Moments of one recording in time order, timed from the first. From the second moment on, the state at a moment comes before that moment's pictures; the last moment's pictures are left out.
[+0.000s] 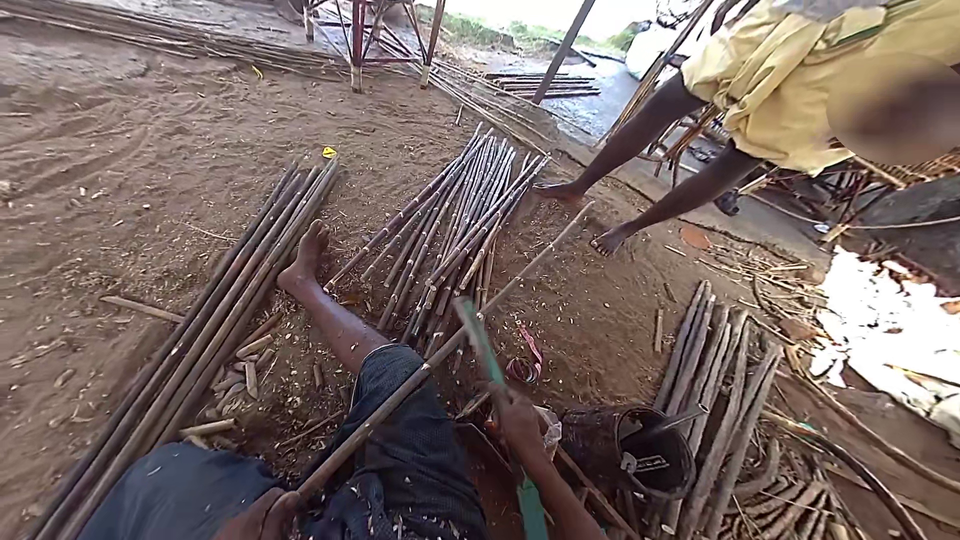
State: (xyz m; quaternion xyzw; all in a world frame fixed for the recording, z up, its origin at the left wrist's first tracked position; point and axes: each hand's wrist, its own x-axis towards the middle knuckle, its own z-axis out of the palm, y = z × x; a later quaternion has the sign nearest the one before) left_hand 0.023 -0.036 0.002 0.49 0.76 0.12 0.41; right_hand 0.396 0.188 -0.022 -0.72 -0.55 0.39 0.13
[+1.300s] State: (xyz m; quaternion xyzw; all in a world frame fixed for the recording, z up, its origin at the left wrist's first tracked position) left_hand 0.010 -0.027 -0.007 0.55 0.75 0.10 0.35; right_hand 0.369 0.165 0.004 -0.60 -0.71 0.38 -0.07
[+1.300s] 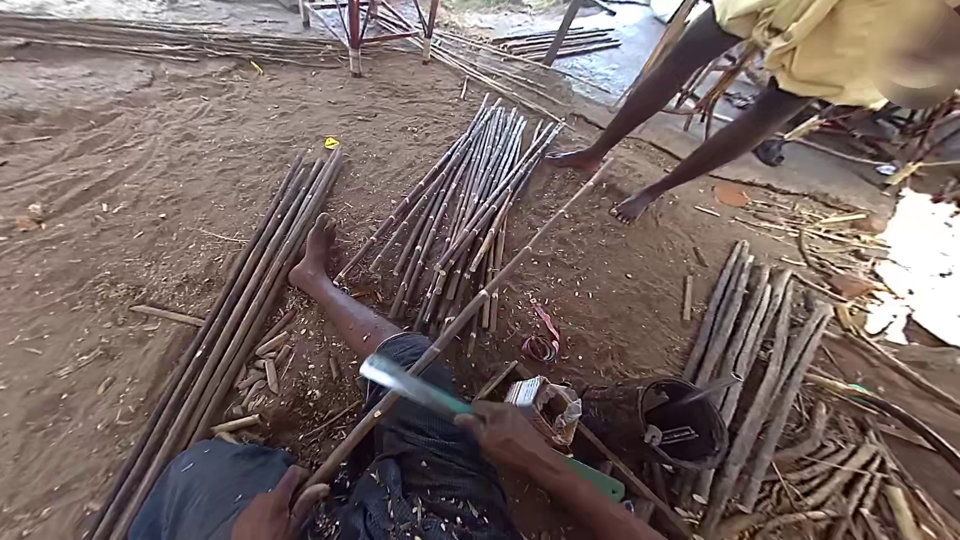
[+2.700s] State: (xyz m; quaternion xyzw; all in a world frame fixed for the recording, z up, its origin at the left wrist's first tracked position) left_hand -0.005 -0.021 -0.019 0.52 0.75 0.11 0.39; right_hand 0.369 0.166 -0.014 -0.64 -0.66 0.39 0.00
